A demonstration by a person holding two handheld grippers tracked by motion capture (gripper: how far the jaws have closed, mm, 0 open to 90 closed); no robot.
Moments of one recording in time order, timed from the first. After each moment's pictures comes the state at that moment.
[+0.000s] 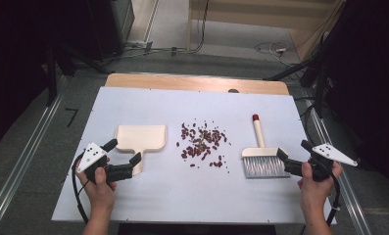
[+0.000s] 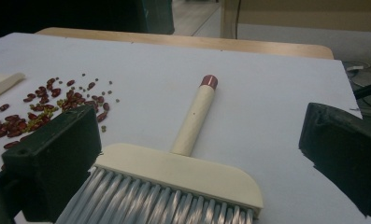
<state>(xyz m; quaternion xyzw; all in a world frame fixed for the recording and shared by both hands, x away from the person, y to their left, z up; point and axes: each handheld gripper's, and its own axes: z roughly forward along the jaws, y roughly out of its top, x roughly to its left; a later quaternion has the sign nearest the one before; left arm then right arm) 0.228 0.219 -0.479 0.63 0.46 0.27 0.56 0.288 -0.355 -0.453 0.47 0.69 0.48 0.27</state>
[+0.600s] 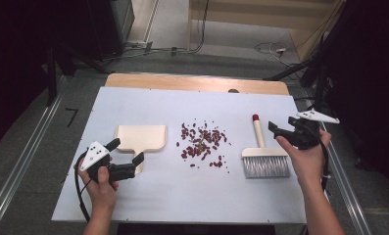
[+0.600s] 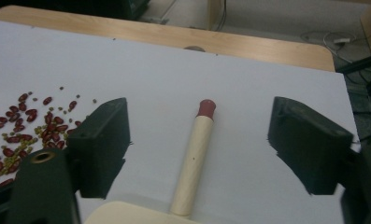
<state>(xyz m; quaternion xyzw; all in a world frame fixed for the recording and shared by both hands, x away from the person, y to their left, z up) 0.230 0.212 -0.475 0.64 0.46 0.26 0.56 0.354 -0.311 -0.397 0.51 0.72 0.39 0.26</state>
